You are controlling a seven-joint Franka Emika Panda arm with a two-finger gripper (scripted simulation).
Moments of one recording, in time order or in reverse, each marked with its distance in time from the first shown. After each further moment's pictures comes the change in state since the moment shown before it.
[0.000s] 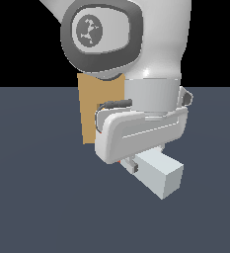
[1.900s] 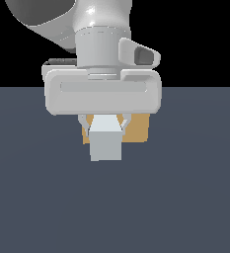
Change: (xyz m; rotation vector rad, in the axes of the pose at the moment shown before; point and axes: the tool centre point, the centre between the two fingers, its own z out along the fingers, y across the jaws) arm 0.054 -0.059 -0.062 -0.004 -0.002 0.500
